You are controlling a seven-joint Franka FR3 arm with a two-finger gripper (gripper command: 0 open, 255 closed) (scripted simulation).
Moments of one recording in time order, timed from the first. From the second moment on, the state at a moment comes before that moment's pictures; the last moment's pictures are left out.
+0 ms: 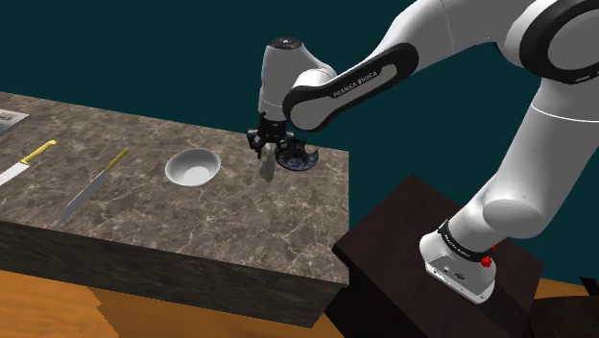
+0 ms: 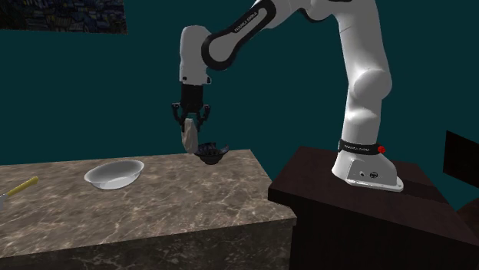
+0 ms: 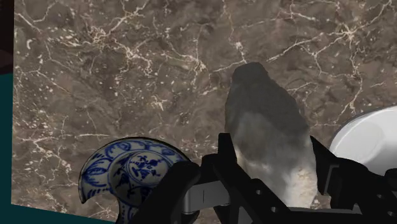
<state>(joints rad) 0.03 0.28 0.46 -2.02 -0.17 2.37 1.19</state>
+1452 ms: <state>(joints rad) -0.21 0.33 0.35 -1.99 -0.11 2.40 0.79</state>
